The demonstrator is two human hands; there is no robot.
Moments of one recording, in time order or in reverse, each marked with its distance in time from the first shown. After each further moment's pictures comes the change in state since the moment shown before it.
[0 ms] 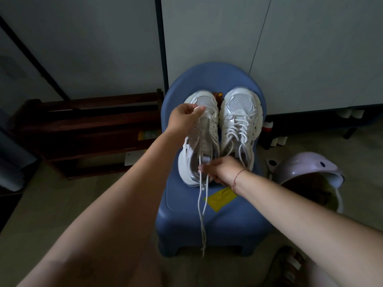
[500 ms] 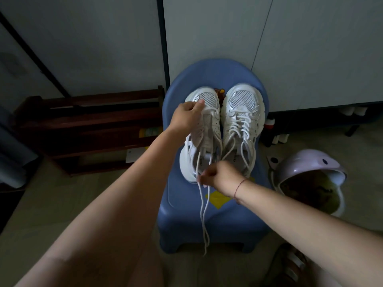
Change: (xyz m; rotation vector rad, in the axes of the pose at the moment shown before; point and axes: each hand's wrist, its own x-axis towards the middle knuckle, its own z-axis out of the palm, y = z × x) left_hand 0.004 -0.003 0.000 0.093 -0.071 0.018; right_hand -0.023 0.002 0.011 -0.350 -0.042 -0.213
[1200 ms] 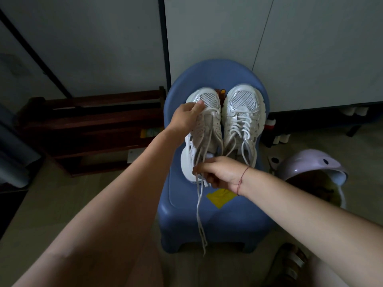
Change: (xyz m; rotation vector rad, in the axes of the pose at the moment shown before) left_hand -0.004 0.004 -0.005 0.018 -0.023 -0.012; right_hand 0.006 -0.014 -0.006 0.528 -0.158 0.226
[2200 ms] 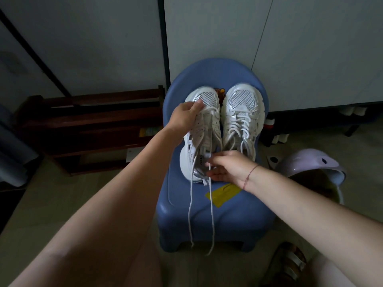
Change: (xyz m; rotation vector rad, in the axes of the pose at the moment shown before) left_hand 0.001 -0.001 0.001 -0.028 0.007 0.006; right_hand 0.001 0.001 -0.019 0.272 0.108 -0.011
